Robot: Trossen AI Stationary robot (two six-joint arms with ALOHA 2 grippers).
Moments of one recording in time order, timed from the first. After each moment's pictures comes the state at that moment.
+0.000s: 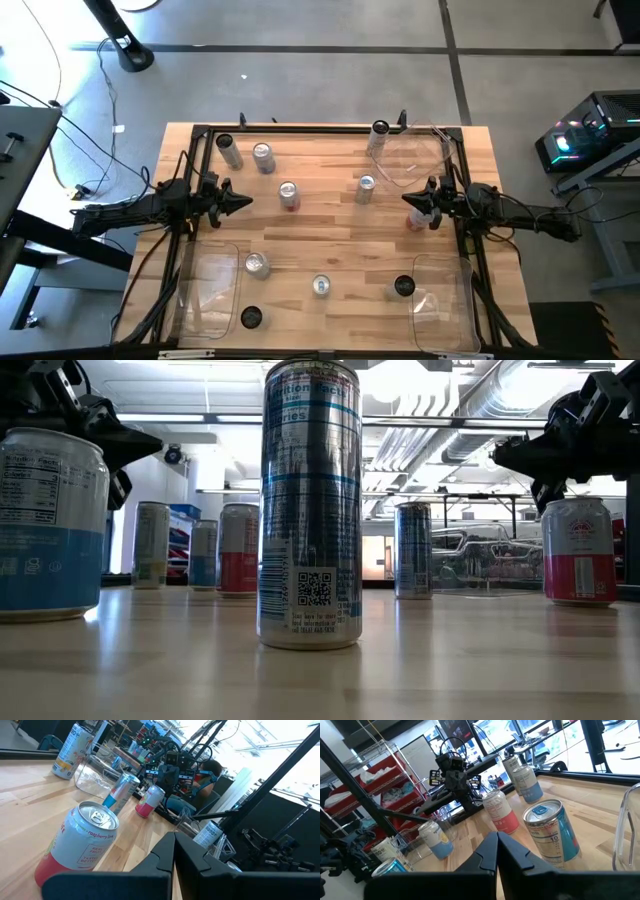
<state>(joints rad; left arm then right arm) 0.14 0.02 0.01 0.02 0.07 -0.62 -0.11 0.02 0.02 0.00 0.06 0.49</state>
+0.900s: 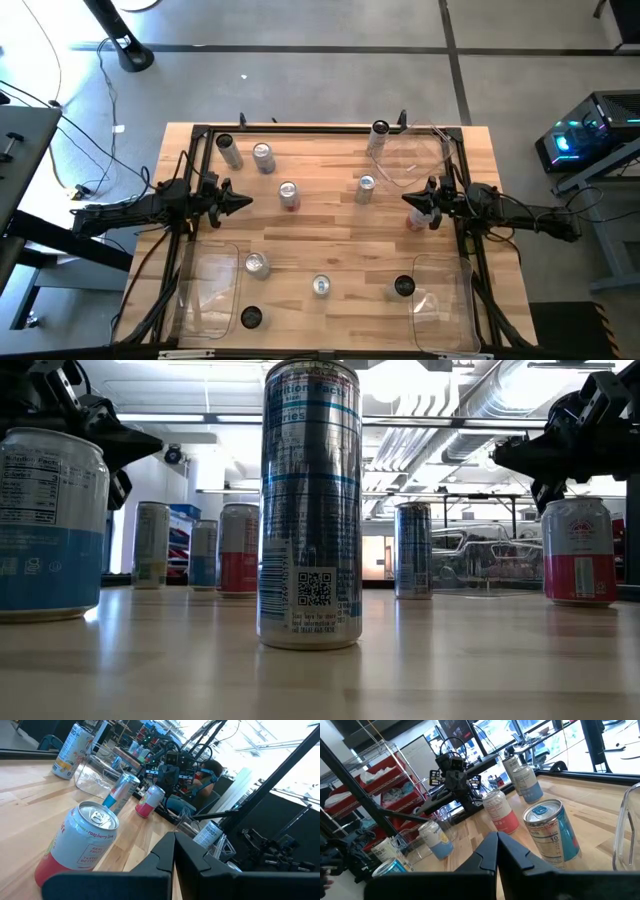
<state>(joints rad) 0.14 0.02 0.01 0.02 0.04 -0.61 -0.11 0.02 0.02 0.00 0.06 0.50</state>
